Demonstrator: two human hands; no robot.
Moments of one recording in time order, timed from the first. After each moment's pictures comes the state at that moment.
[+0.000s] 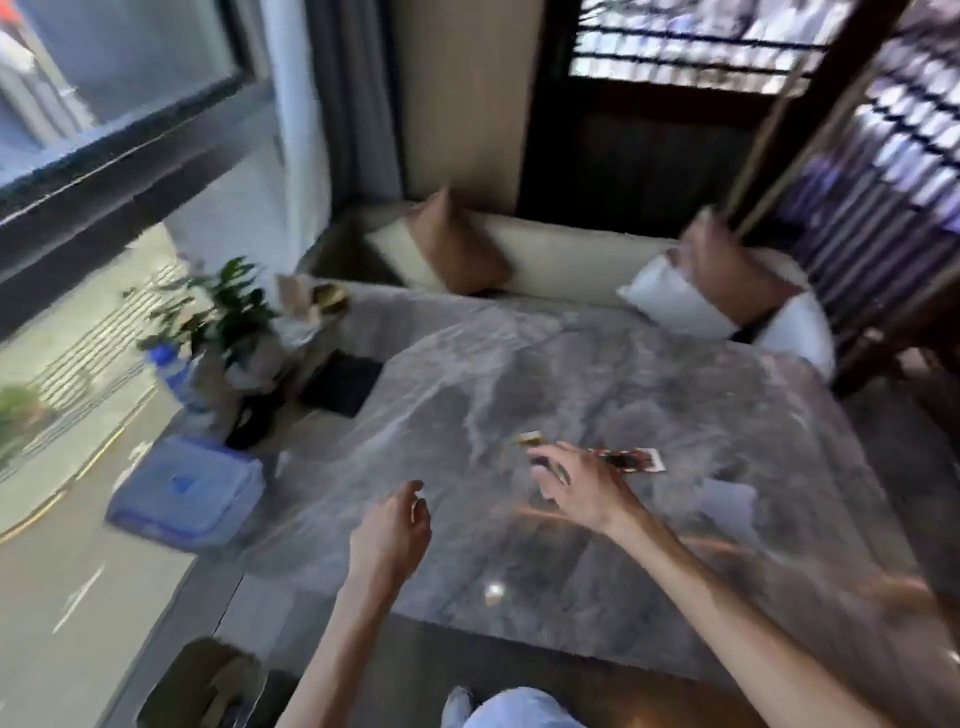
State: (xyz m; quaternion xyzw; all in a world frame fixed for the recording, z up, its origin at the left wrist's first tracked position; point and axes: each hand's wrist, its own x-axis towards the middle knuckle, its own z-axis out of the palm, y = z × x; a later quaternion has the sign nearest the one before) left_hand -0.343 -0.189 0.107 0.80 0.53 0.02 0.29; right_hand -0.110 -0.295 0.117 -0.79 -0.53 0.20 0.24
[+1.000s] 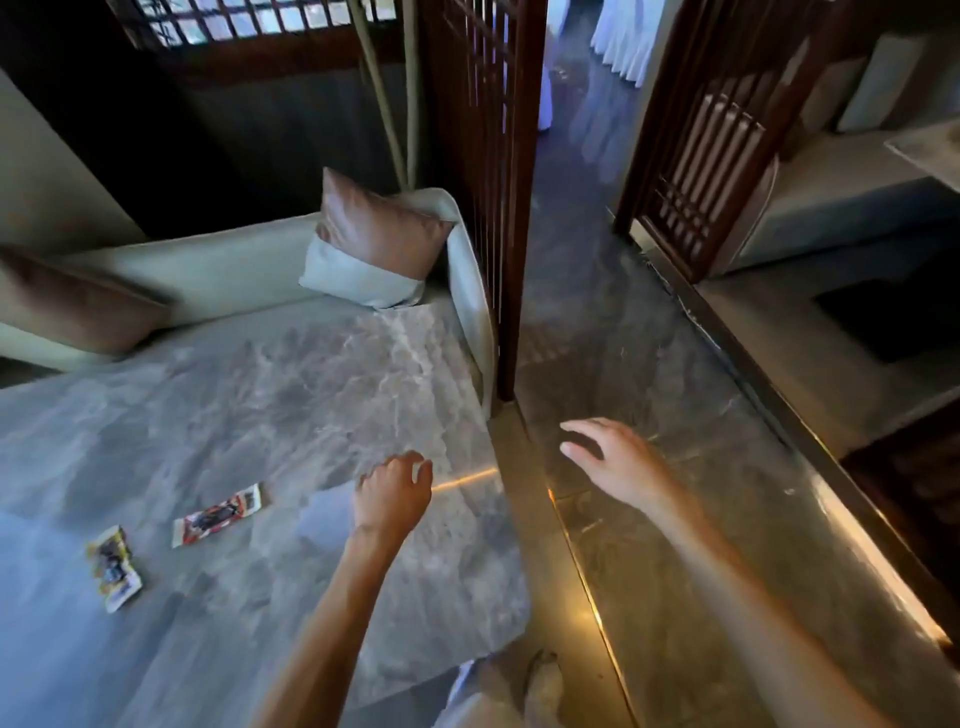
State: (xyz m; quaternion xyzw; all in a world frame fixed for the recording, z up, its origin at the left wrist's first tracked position) left_hand 0.249 -0.594 0.096 0.91 0.35 -0.04 0.22; right_hand 0.411 -0.839 0.102 -0.90 -0.31 0.16 0.25
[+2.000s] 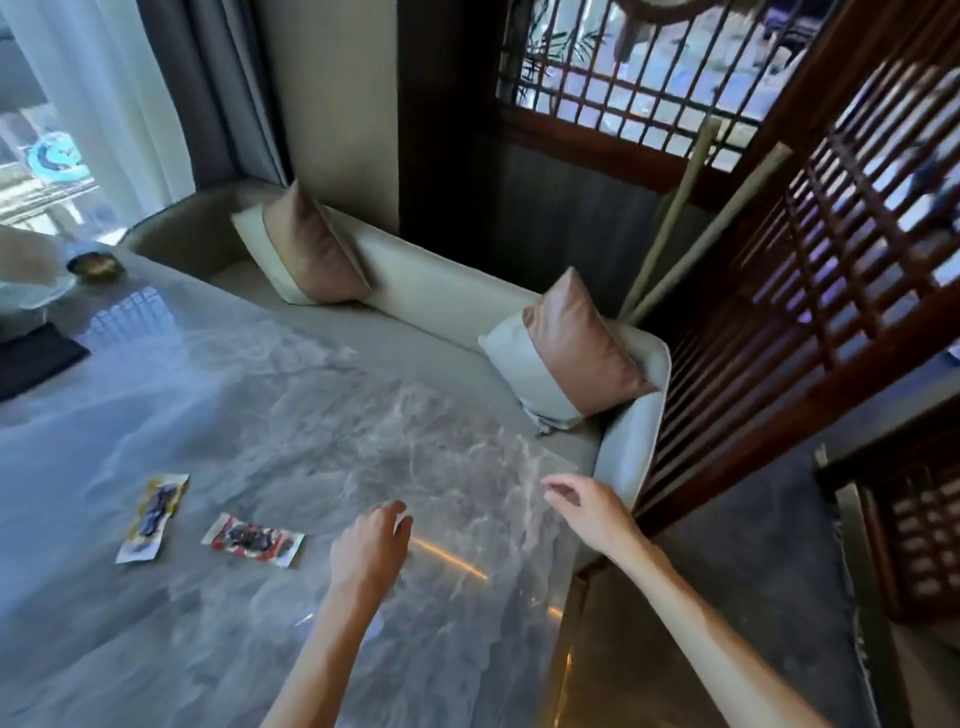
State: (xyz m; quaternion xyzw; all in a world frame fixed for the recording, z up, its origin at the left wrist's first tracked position) left_hand 0.311 -0.400 0.073 0.74 0.61 0.03 0.27; right_hand 0.591 -0.471 0.103 -0.79 -0.51 0.30 0.16
